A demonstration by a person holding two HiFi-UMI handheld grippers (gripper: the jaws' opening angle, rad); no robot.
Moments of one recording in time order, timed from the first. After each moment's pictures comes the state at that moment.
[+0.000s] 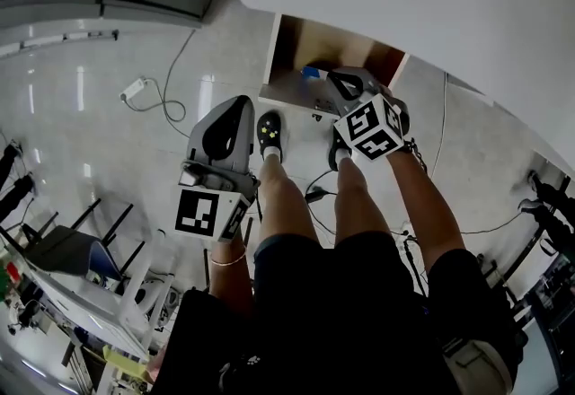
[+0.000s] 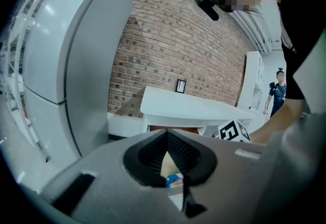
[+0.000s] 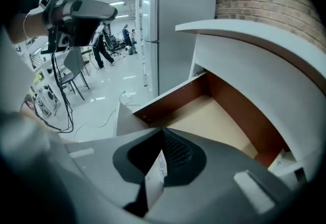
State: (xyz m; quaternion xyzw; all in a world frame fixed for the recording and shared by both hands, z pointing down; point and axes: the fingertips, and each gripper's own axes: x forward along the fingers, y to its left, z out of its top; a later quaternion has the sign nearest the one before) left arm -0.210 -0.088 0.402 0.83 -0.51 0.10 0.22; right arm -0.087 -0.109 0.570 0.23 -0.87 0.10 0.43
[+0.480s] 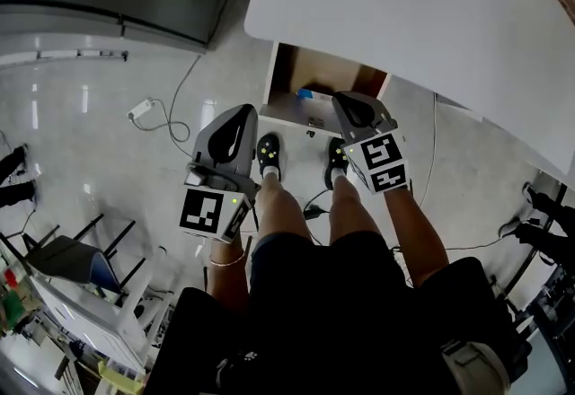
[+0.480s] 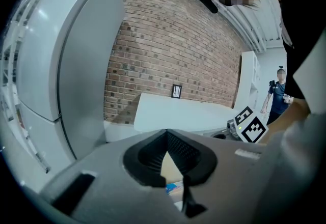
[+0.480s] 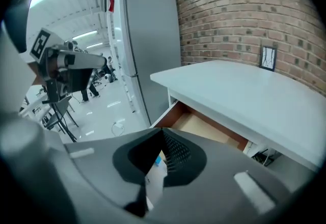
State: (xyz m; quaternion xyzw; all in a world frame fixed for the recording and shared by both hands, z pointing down) left arm -0.197 -0.096 0.351 0.84 -0.50 0.11 0.19; right arm -0.065 -0.112 0.463 0.35 -0.87 0.19 0.30
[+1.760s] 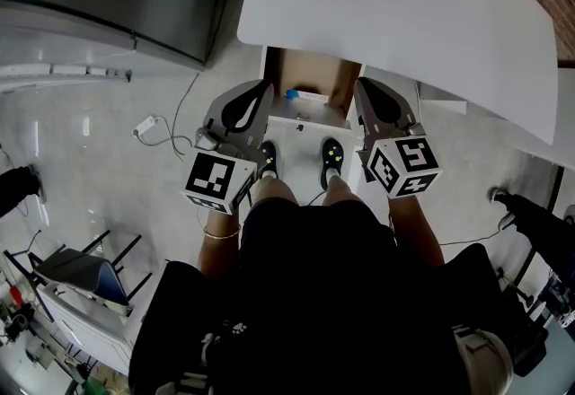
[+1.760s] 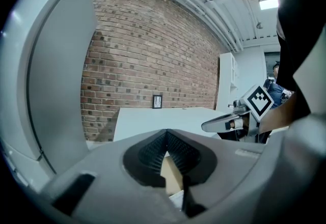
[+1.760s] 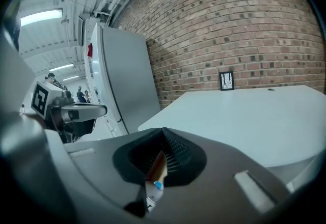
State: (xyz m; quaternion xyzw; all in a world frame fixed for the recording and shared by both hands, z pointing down) left arm -0.137 -0.101 0.258 0.90 -0.41 0.10 0.12; right arm 0.003 -0.109 0.295 0.49 -0.84 0.21 0.13
